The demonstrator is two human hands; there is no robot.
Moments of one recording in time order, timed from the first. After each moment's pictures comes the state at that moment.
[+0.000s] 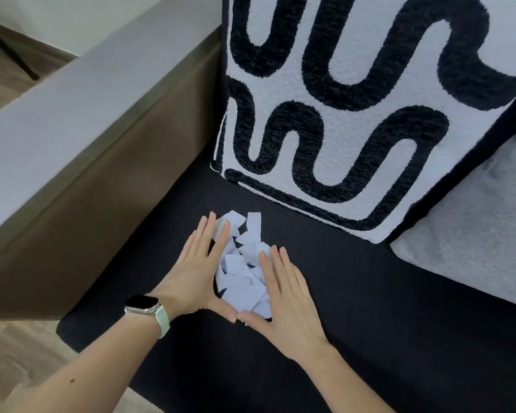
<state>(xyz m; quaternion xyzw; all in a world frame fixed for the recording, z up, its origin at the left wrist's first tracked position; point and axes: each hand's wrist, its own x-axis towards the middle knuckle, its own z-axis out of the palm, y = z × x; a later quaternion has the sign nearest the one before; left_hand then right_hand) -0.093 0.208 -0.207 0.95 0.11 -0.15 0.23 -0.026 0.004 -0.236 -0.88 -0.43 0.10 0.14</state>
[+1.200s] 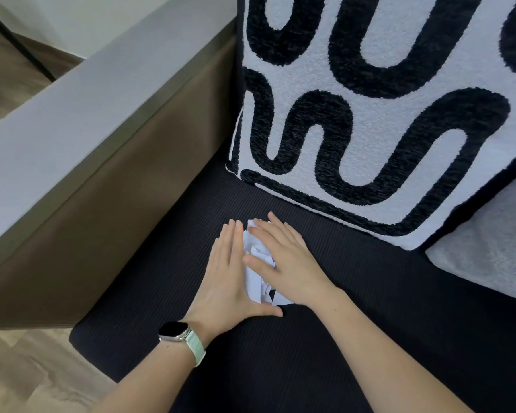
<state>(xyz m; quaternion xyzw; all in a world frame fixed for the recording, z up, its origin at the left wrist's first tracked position) -0.085 0.178 -0.225 0.93 0.18 0.00 0.33 0.039 0.073 -0.233 -0.82 -0.45 0.23 0.28</state>
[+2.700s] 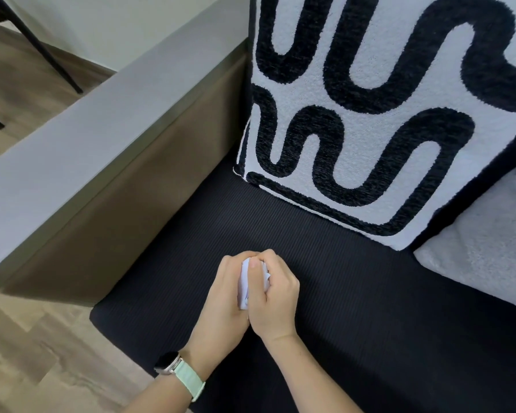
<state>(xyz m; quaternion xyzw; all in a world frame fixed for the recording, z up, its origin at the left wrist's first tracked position) -0.125 0.136 -0.181 0.81 0.23 0.17 0.51 -0.054 0.074 -0.204 -0.80 -0.23 0.02 0.56</state>
